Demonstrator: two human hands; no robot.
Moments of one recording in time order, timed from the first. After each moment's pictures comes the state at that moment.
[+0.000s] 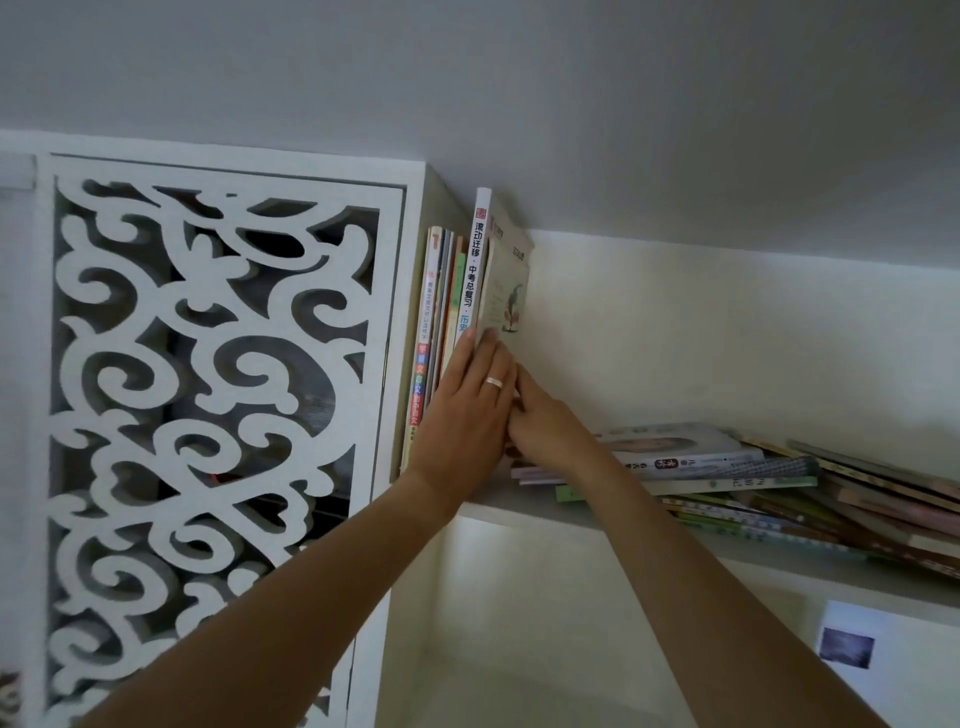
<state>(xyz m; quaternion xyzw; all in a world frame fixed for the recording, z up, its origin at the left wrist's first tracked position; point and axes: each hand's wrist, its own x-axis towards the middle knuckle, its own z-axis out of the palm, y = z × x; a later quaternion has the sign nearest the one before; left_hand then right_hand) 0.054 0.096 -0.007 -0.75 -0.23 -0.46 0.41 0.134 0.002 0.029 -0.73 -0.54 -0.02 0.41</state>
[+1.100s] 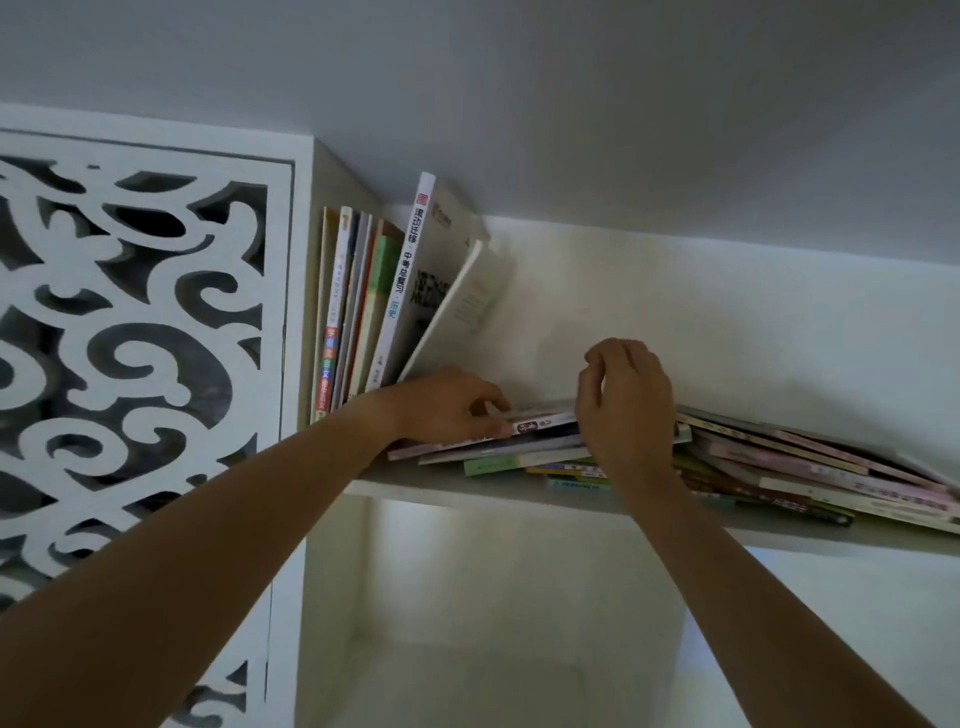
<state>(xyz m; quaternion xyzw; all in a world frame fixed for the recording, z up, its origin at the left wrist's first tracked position) 0.085 0.067 0.044 -0.98 -0.02 -0.17 -0.05 0.211 -0.120 0.022 -0.68 -0.36 -0.53 0.36</state>
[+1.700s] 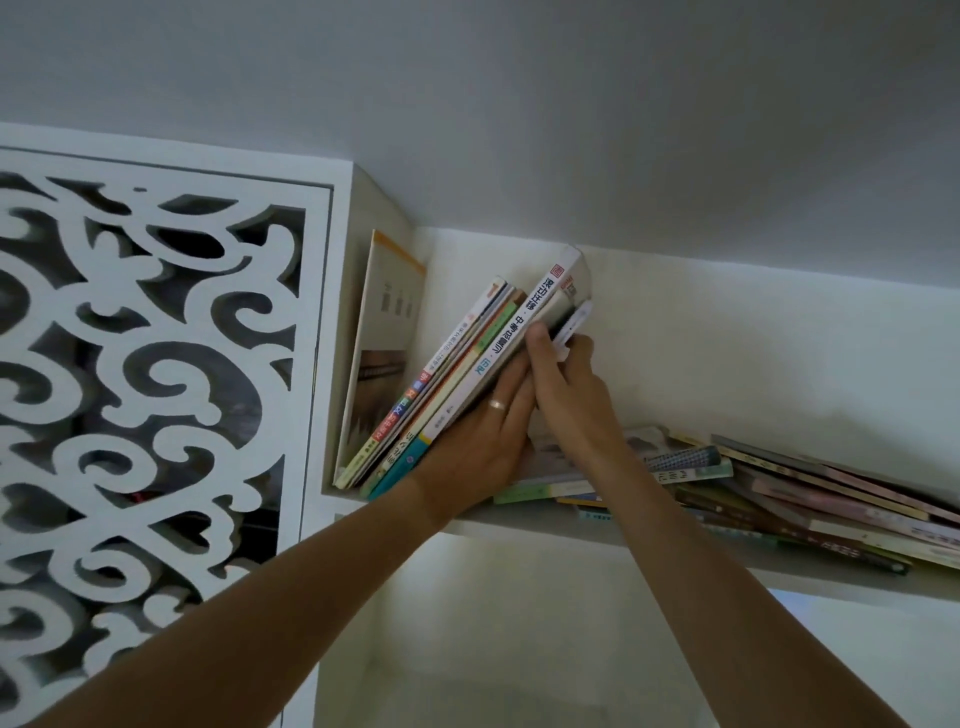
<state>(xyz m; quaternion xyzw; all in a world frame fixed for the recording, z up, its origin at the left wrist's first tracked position) 0.094 0.051 -0.009 -0.79 0.00 -0.61 0.11 0.144 -0.075 0.060 -0.67 -0.45 -0.09 0.58</state>
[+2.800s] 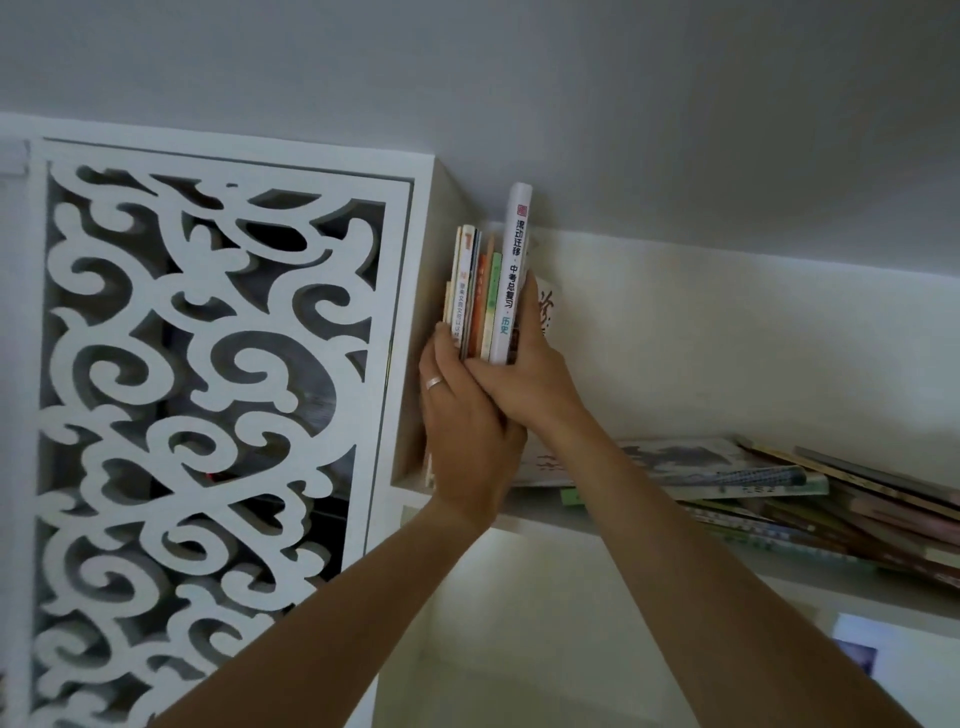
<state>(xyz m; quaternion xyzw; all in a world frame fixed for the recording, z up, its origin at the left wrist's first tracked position) 0.068 0.075 -0.008 -0.63 -0.14 -0.74 -0.20 0.104 0.017 0.067 -0.68 -0.55 -0.08 0.49</state>
